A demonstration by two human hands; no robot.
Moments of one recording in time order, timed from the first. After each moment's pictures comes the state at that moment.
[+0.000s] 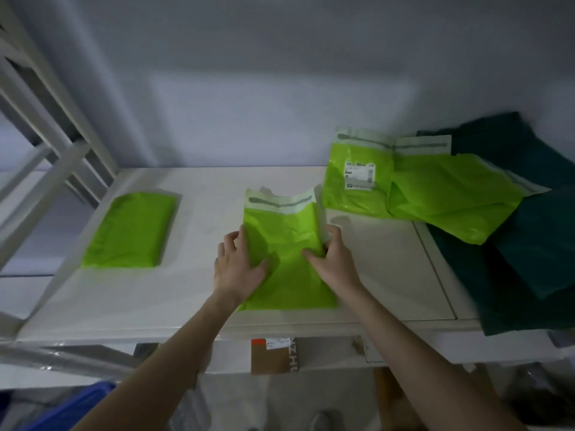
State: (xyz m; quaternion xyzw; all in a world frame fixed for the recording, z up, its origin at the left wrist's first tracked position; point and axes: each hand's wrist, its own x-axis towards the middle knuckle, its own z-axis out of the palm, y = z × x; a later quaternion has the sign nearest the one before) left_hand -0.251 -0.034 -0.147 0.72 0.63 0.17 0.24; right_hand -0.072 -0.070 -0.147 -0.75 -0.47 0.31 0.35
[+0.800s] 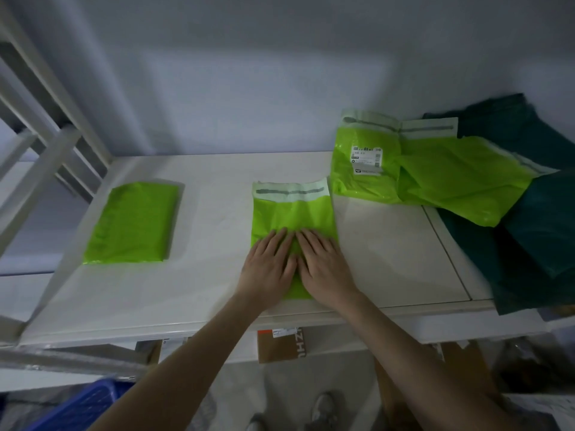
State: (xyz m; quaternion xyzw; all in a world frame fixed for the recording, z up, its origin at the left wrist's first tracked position) left_hand -0.251 -0.040 -0.181 0.88 0.44 0.11 0.13; right_hand -0.117 -0.082 -0.166 -0.71 -0.69 0.09 0.10
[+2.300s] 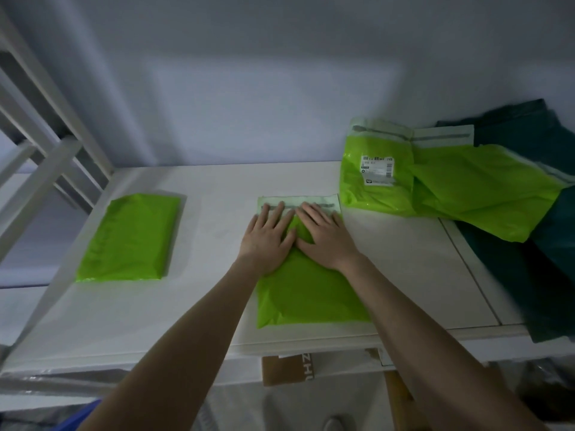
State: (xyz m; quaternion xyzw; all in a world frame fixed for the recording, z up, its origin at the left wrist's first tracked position) left_hand -0.234 0.047 -0.178 0.86 0.49 0.01 0.13; right_hand -0.083 0.007 -0.176 -0.69 -0.71 0.12 0.08
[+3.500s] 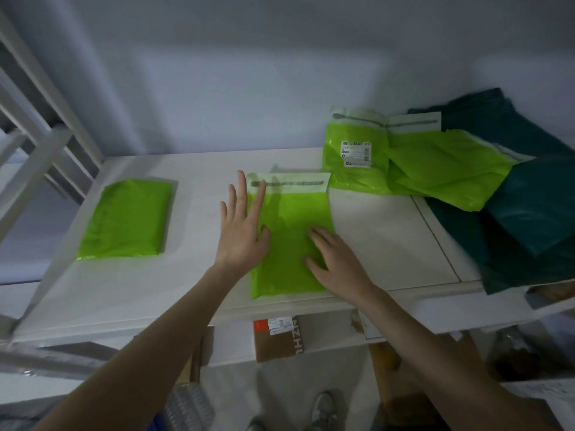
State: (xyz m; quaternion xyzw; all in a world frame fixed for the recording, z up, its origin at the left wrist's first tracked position) left_hand -0.268 -0.014 -0.146 0.84 0.47 0.24 0.15; right_hand -0.095 -0.111 -0.157 -0.70 -0.67 0.17 0.17
